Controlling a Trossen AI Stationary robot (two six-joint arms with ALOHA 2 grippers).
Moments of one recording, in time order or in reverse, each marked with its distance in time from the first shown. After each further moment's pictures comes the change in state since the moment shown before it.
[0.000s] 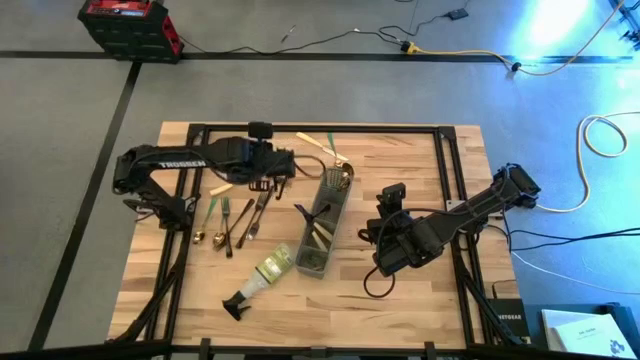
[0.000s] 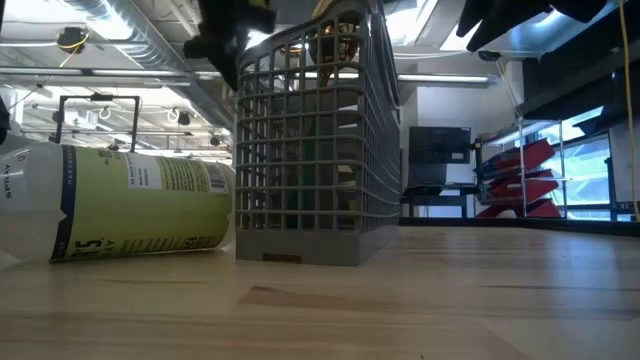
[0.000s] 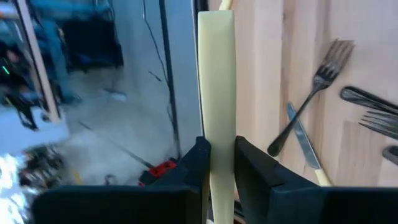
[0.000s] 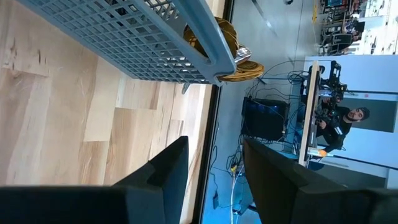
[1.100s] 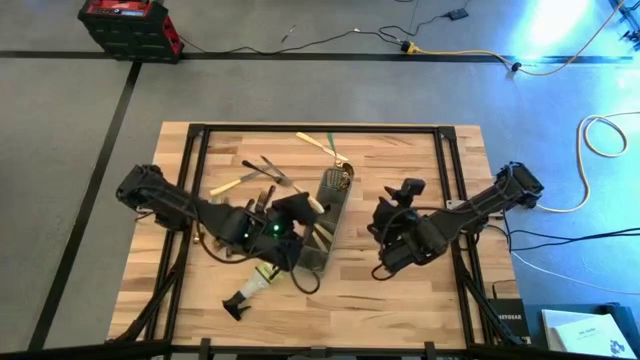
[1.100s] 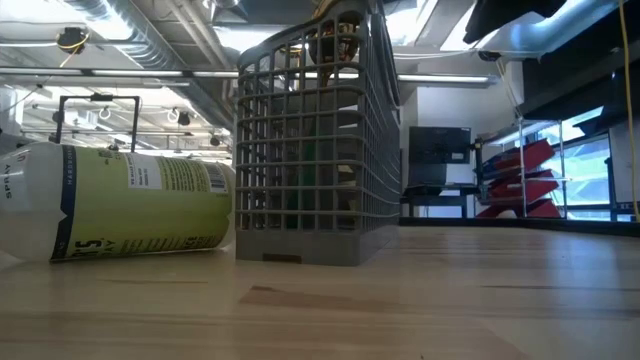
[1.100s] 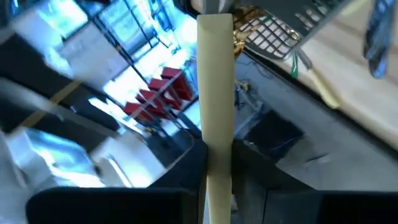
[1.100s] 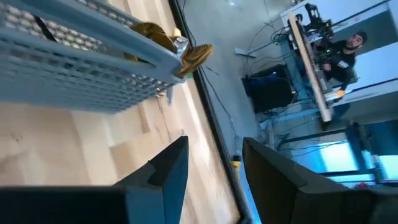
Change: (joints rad) left arm -0.507 0.117 0.061 0.415 -0.404 1.050; right arm 0.009 -0.033 -0.041 -0.060 0.107 0.534
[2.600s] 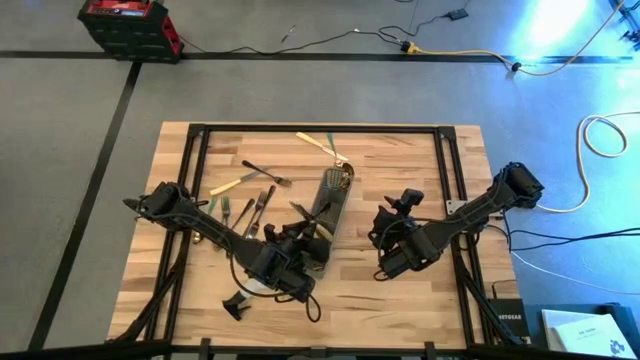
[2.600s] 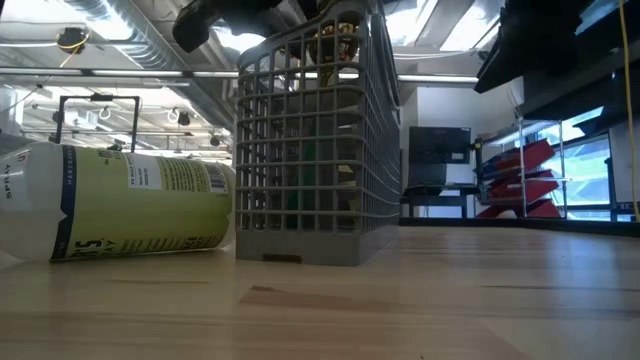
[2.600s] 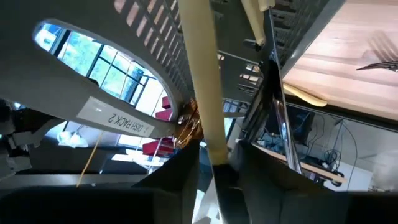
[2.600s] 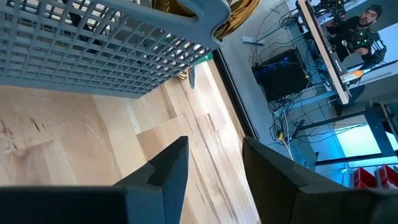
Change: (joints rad) left arm -0.059 0.243 -0.001 -0.071 0.028 0.074; right arm 0.013 0.002 -0.228 0.181 -0.030 0.122
